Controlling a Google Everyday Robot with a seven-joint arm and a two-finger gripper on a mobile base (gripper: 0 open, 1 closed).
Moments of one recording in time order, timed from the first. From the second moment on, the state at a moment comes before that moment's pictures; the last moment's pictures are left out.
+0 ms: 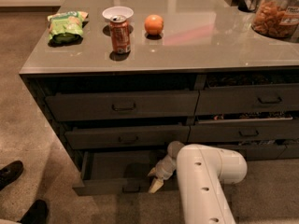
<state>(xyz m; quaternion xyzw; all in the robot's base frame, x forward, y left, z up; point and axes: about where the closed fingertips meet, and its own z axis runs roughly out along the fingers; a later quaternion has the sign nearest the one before) 0.574 -0.022 0.160 -0.67 0.66 0.30 0.13</state>
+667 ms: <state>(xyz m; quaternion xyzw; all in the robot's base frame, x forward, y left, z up) 0.554 -0.030 0.161 -0.70 0.62 0.34 0.11</state>
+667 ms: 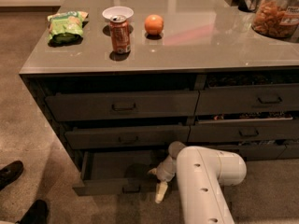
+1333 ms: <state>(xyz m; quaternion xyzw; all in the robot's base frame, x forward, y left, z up) 0.512 -0.053 0.165 -0.73 0.57 0.37 0.10</state>
